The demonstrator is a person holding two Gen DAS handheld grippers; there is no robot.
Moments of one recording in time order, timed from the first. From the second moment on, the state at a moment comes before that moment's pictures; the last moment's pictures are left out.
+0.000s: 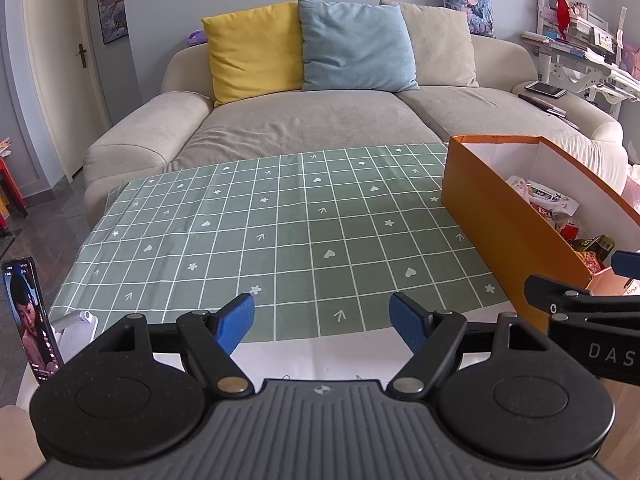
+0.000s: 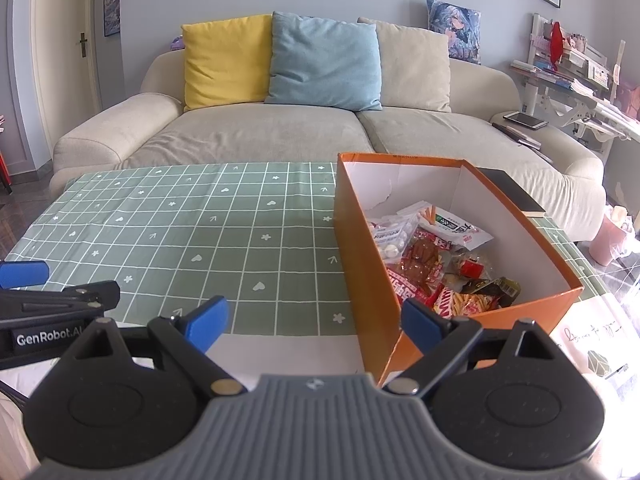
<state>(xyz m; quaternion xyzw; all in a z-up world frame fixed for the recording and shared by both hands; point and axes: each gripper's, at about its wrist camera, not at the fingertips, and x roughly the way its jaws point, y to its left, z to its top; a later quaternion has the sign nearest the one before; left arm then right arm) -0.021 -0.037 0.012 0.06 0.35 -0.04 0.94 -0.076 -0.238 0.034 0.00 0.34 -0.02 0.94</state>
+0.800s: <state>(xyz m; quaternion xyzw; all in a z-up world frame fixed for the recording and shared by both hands) -0.021 -0.033 0.011 0.04 0.35 -0.04 0.93 -0.075 -0.237 0.032 0.00 0.34 -0.02 0.94</state>
